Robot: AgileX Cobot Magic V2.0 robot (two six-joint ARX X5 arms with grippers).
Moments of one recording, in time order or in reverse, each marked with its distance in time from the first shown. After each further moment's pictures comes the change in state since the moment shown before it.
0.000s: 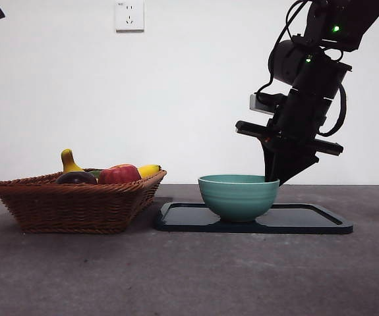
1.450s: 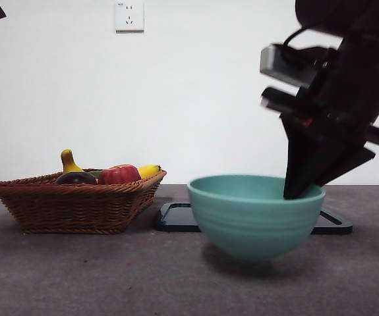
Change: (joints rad) left arm 0.000 0.000 0.000 0.004 0.000 0.000; right arm 0.235 -0.527 -0.586 0.101 0.024 -0.018
